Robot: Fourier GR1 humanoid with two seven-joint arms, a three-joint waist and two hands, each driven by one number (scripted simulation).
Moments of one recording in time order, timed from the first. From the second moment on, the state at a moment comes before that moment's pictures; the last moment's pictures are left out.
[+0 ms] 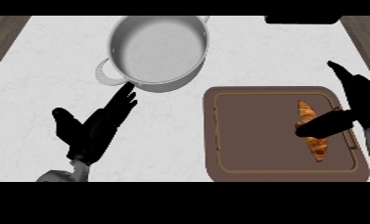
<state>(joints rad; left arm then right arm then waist) -0.06 0.29 -0.33 -1.62 0.41 0.09 0.22 -0.29 -0.69 0.25 -1.80 0.23 0.08 1.15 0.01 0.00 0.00</state>
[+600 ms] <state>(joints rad) -0.05 0.28 -0.30 -1.61 0.40 0.05 0.22 -0.22 -0.65 0.28 -1.77 0.37 0.10 1.15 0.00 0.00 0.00</state>
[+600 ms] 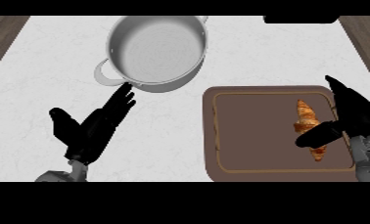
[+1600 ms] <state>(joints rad) -0.04 0.23 -0.24 -1.61 0.35 0.00 0.24 -0.16 -0.52 0.20 -1.61 0.50 0.15 1.06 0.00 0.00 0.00</state>
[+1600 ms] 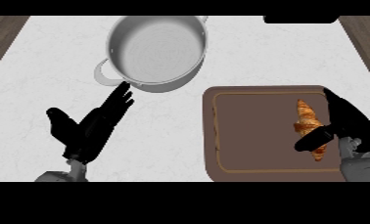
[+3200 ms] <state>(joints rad) -0.04 0.15 -0.20 -1.62 0.27 -0.06 0.29 -0.16 -0.06 0.57 -1.59 0.95 -0.06 1.21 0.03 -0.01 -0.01</state>
